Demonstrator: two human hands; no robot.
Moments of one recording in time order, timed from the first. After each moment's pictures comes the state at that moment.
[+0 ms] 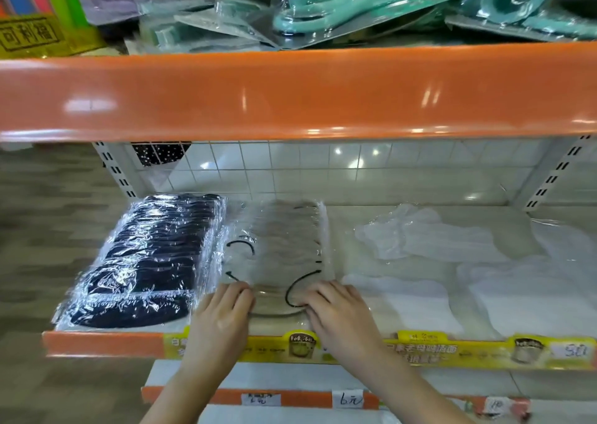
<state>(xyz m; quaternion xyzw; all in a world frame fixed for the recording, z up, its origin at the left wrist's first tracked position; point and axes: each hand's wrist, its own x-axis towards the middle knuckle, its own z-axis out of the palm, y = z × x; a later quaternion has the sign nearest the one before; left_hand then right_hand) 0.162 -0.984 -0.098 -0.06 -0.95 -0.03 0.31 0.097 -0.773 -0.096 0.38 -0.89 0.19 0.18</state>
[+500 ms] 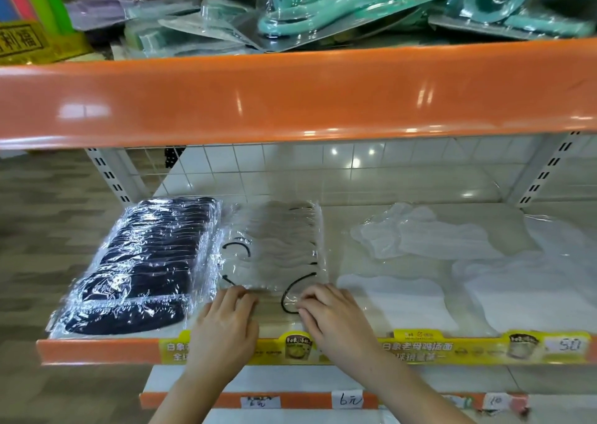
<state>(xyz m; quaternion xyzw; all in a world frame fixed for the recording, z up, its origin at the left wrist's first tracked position) 0.165 -0.969 -0.089 0.01 -0.98 -0.07 0.19 0.098 -0.772 -0.102 0.36 -0.90 0.22 0.15</state>
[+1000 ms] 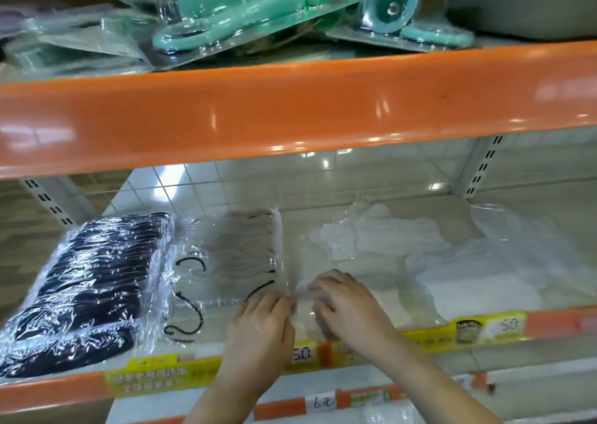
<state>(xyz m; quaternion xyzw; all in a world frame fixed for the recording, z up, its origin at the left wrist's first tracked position) 0.134 -0.866 -0.063 -0.08 -0.98 -0.13 0.15 0.075 -0.698 -0.062 0.27 -0.93 0.24 0.02</state>
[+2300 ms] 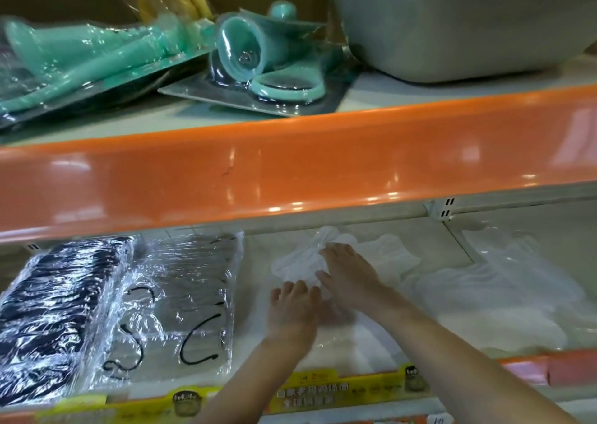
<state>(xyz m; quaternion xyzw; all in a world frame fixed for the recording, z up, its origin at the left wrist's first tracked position) 0.026 -0.737 -0.062 -0.02 -1.00 -0.02 -0.04 -0.051 -0.618 -0.057 0.24 -0.96 0.14 0.01</state>
